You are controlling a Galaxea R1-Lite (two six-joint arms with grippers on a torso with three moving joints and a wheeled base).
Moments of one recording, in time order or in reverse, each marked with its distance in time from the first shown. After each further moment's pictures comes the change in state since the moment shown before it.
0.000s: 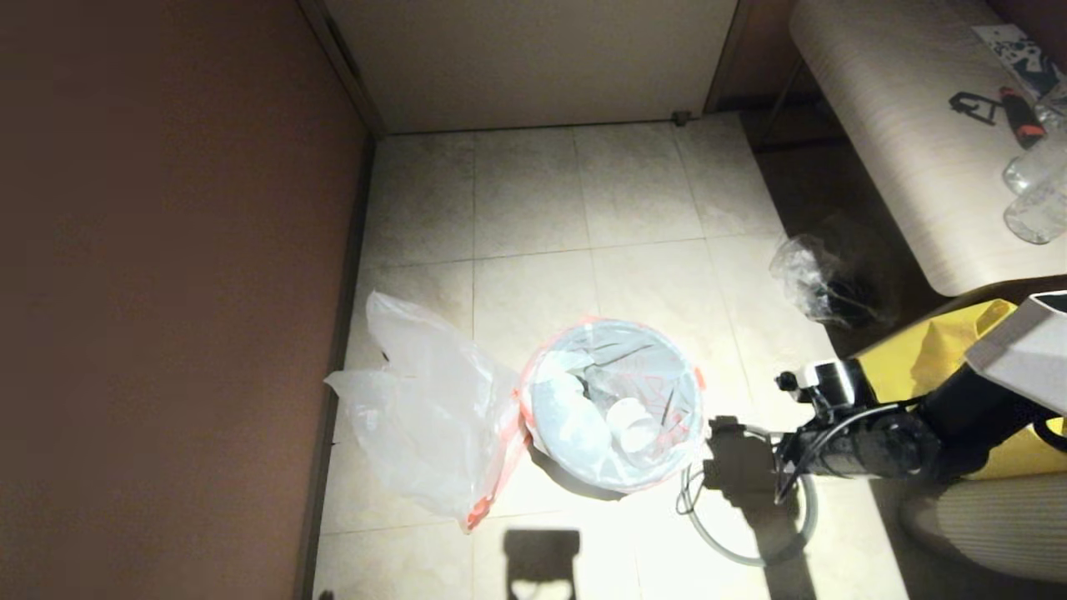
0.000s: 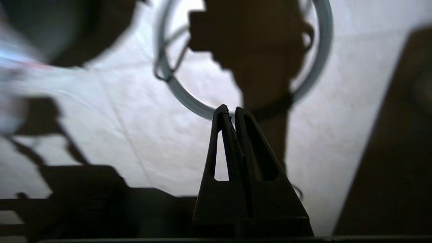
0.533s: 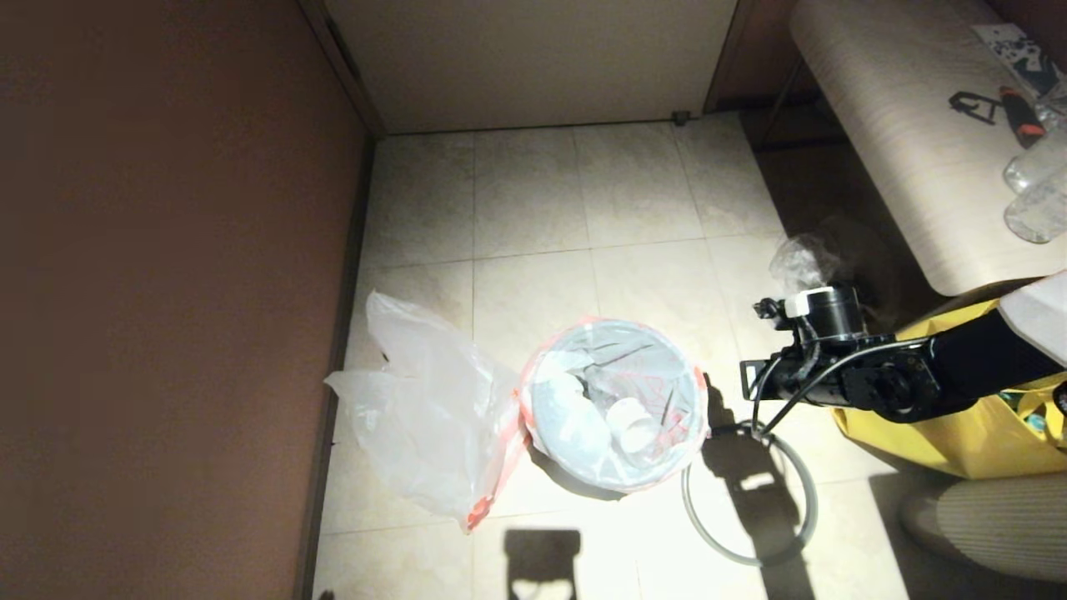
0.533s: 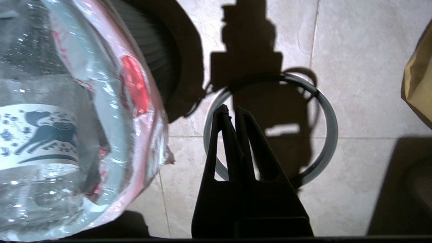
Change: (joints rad) left arm 0.000 0.000 0.000 0.000 0.000 0.000; right arm 0.061 -0.071 -0.228 0.067 0.029 -0.056
